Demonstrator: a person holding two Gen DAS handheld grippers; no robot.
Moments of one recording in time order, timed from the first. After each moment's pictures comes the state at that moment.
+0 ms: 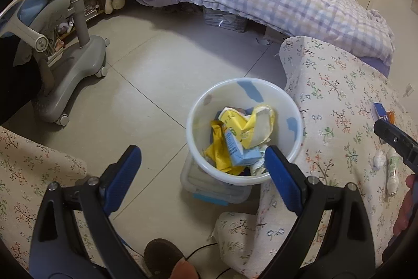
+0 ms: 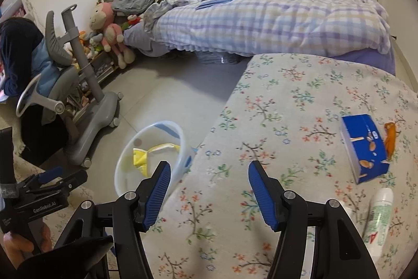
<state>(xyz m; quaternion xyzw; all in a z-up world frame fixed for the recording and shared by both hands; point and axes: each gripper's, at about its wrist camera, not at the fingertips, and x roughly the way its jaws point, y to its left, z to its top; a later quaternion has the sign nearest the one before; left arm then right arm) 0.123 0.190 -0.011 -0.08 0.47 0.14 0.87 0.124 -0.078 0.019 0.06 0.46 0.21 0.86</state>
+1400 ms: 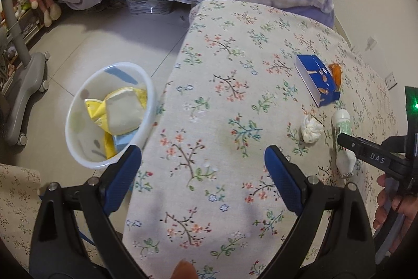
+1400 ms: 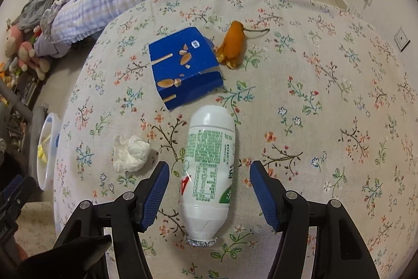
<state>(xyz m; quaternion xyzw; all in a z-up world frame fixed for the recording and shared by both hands) 0.156 0.021 -0.016 -0.04 0.52 0.00 0.86 0.111 -0.265 -0.047 0.11 0.59 0.00 0.80</state>
